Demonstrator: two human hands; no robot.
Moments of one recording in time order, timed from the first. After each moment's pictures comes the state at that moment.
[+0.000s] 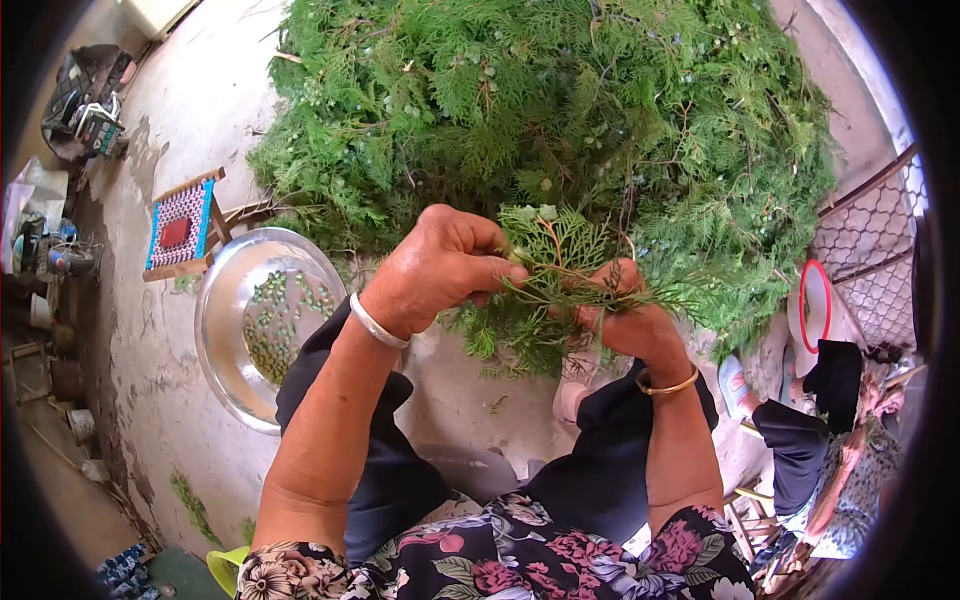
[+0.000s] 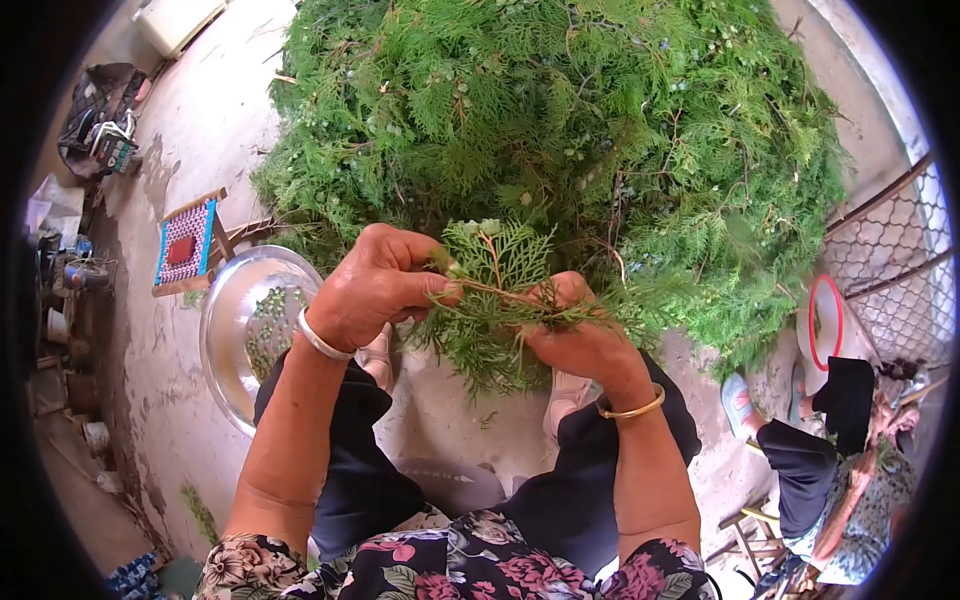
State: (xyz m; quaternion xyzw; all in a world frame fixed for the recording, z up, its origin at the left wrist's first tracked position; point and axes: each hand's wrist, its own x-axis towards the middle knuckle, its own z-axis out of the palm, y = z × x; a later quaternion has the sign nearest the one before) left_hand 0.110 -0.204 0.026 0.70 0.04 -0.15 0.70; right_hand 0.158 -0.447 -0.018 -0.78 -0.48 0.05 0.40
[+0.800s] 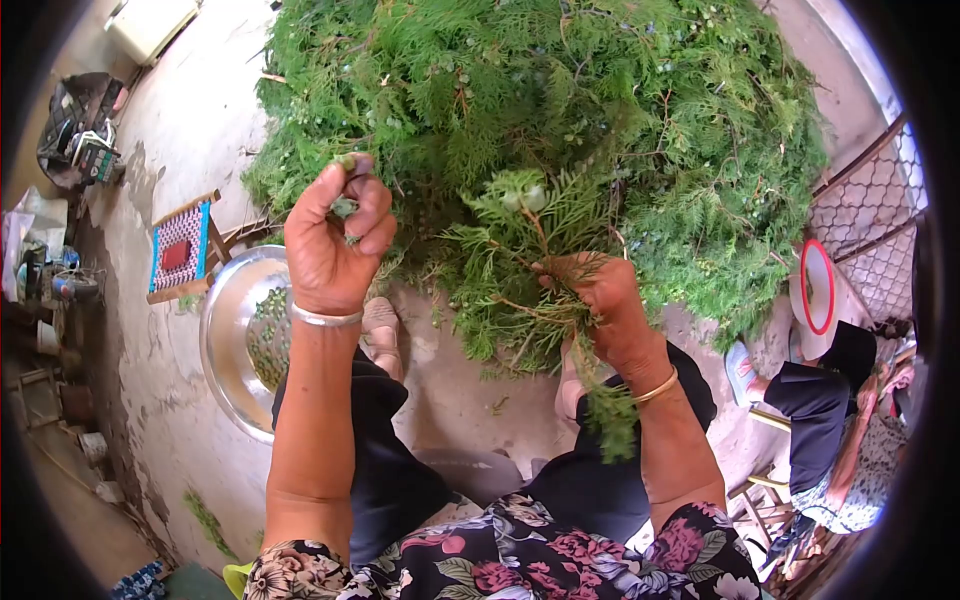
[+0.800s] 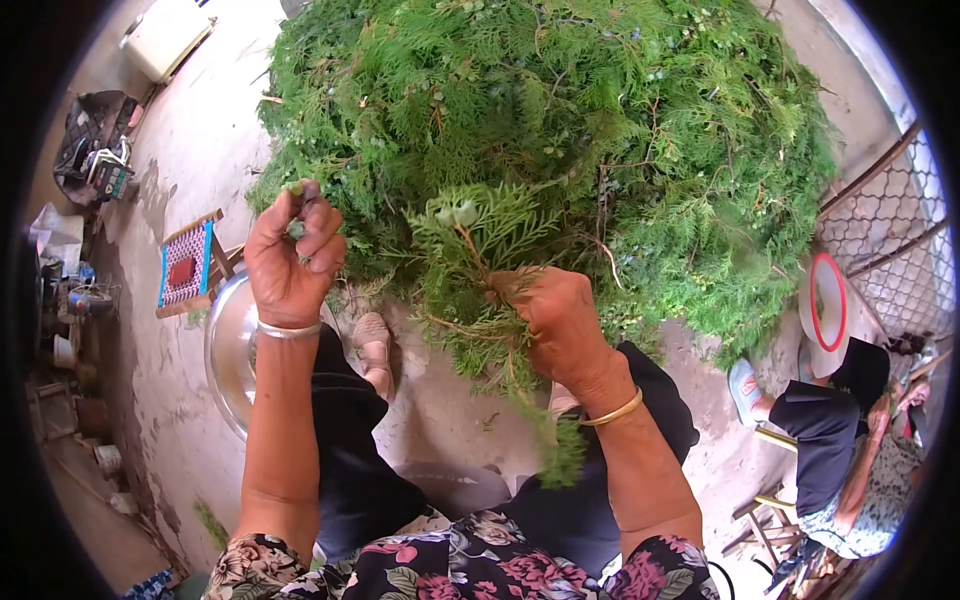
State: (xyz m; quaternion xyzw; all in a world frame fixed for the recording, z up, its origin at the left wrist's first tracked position) left_hand 0.118 -0.159 0.014 0.28 0.02 0.07 0.96; right_hand 0.160 -0.433 -0.011 -0.76 -0.47 -0.07 0.44
